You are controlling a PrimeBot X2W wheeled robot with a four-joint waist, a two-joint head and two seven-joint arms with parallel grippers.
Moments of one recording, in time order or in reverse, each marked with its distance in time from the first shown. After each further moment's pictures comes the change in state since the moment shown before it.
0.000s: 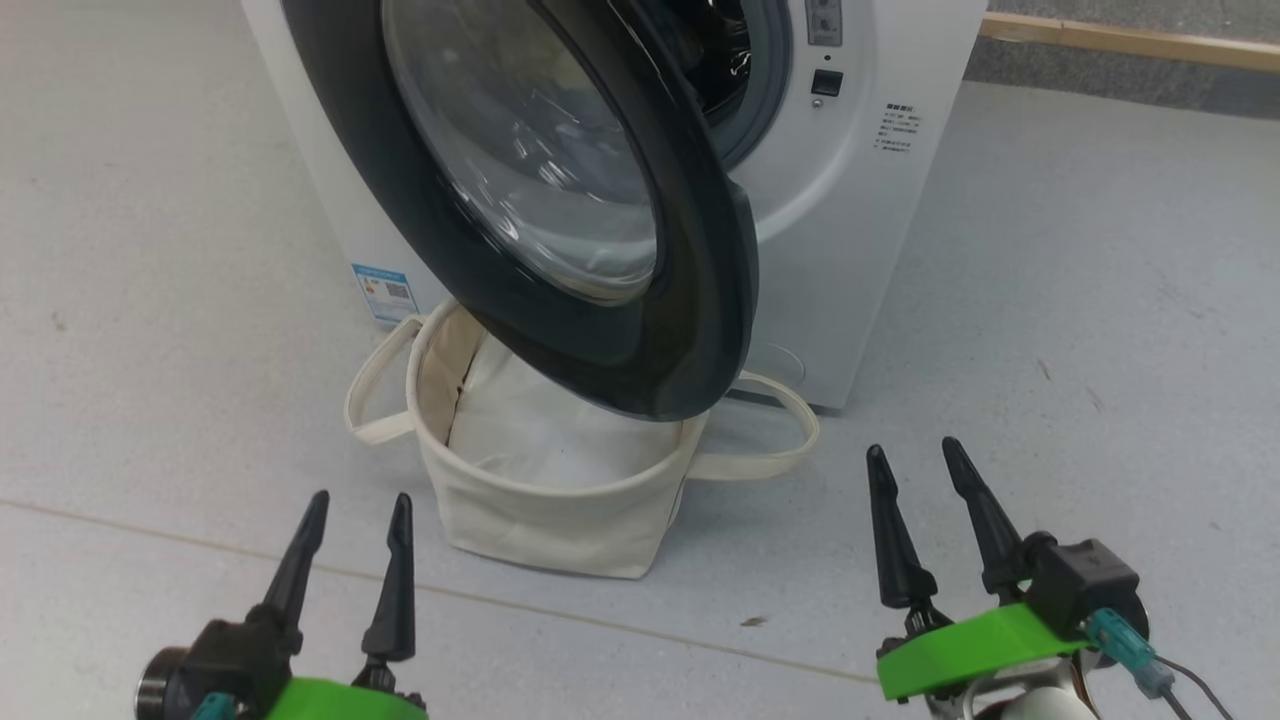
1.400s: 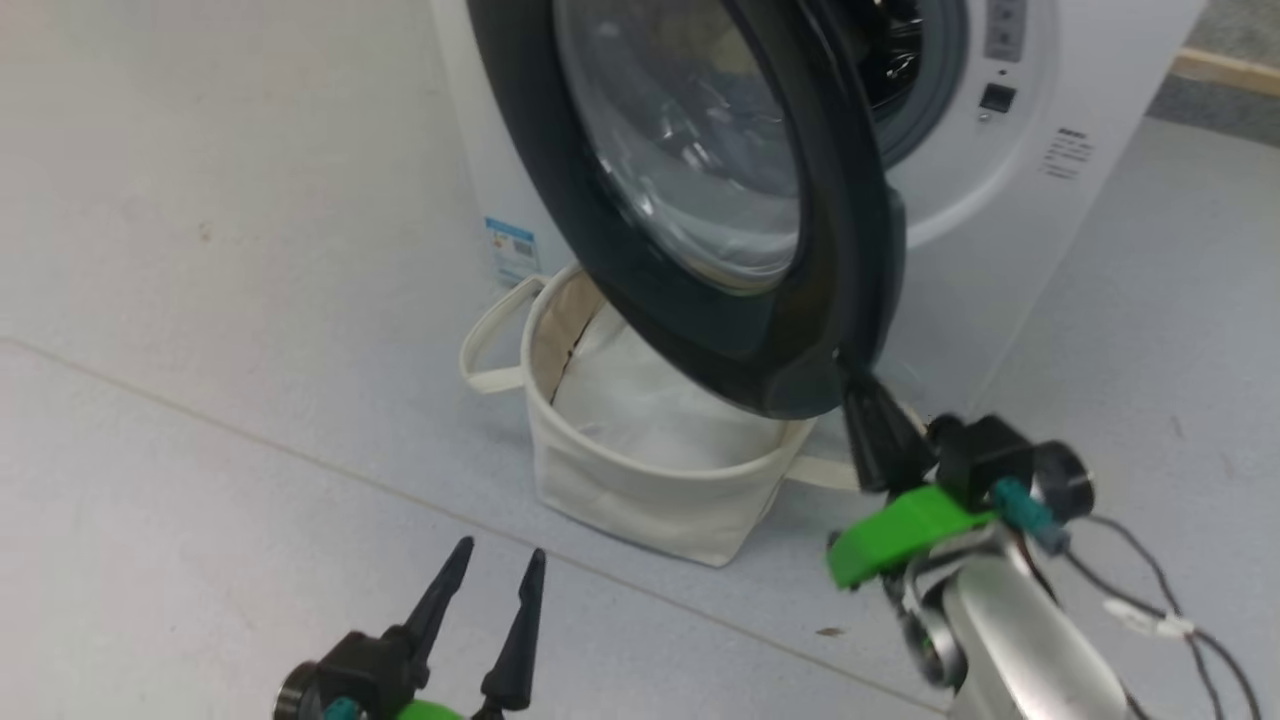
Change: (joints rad) left arm -0.021 -0.001 -0.228 0.132 -0.080 -0.006 0.000; right arm -0.289 -0.001 0.086 0.253 -0.116 0.000 0.000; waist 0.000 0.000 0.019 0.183
